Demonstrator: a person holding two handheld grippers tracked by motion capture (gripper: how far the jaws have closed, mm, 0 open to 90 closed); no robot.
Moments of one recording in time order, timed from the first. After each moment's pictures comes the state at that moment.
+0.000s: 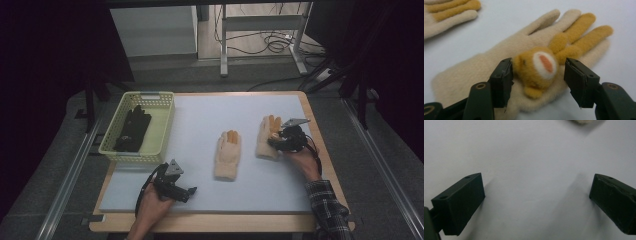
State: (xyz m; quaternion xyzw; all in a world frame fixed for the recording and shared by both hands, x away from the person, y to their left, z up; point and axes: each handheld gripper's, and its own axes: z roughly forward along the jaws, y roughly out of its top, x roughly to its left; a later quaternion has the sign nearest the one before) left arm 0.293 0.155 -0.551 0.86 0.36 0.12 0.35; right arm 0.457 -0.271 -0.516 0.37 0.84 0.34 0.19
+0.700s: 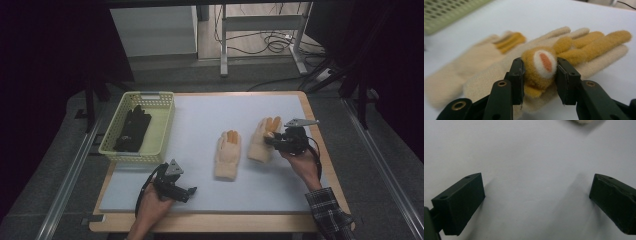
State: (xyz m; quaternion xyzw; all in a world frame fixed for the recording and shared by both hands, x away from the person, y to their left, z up) left arm 0.293 0.155 -0.551 0.86 0.36 0.12 0.35; right arm 0.412 -0.254 -0.472 0.38 0.80 0.44 0.14
